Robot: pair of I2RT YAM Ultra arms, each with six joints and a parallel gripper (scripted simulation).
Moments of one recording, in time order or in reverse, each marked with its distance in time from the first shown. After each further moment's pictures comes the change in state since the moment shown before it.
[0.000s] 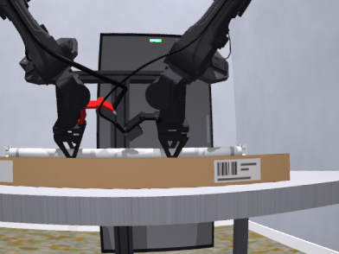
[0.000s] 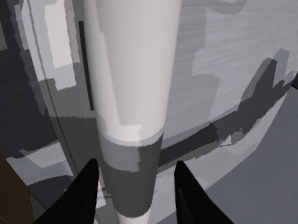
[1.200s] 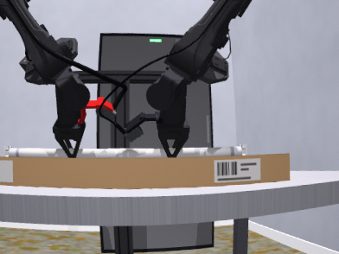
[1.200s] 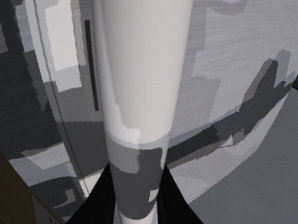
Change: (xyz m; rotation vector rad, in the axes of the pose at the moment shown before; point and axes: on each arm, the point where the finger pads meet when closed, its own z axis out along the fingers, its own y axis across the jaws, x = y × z) left arm 0.000 0.003 0.001 -0.002 -0.003 -0.001; right arm -0.001 -0.003 -0.001 0.005 -0.003 -0.001
